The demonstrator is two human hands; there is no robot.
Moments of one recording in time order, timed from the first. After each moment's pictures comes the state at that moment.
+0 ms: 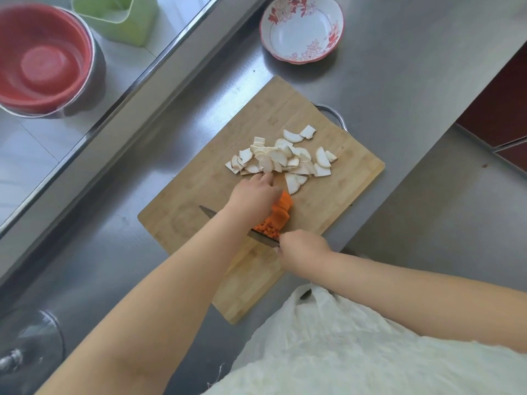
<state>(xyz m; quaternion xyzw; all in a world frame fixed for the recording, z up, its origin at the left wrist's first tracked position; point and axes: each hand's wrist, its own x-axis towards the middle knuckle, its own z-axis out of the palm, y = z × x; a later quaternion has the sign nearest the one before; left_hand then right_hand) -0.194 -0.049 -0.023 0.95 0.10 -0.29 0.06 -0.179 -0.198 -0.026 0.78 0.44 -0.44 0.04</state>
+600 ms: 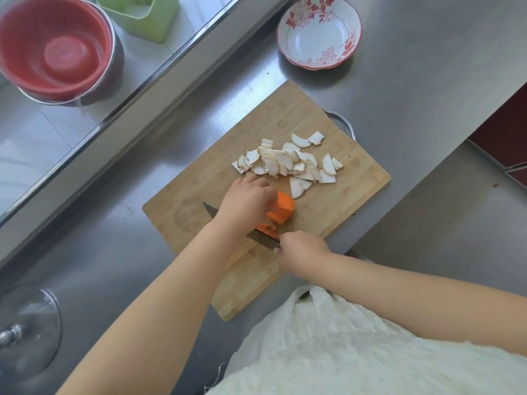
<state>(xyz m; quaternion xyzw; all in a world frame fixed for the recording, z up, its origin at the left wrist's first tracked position) -0.216 -0.050 -0.010 0.97 0.15 -0.13 0.13 -0.169 -0.197 -0.023 0.77 0.43 -0.46 0.02</state>
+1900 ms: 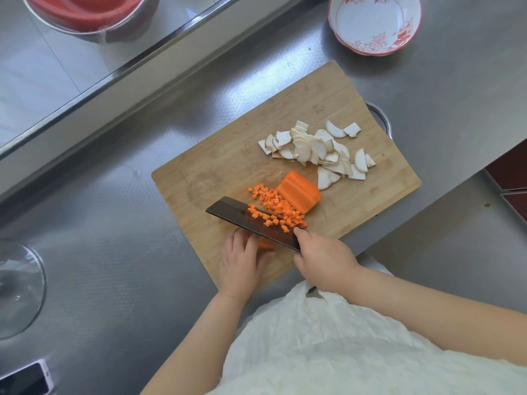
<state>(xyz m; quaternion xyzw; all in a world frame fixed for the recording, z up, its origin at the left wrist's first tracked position) -0.364 -0.134 -0.097 0.88 0.42 0.04 0.22 -0.190 -0.203 -0.024 0.77 0.52 -0.37 0.03</state>
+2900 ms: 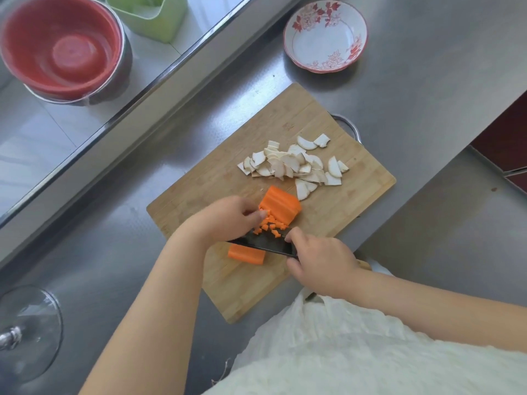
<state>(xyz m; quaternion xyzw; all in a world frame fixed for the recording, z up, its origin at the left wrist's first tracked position) -0.252 -0.029 0.036 0.83 0.30 -0.31 0.35 -0.168 -0.221 0.008 0.79 0.55 -0.27 -0.08</state>
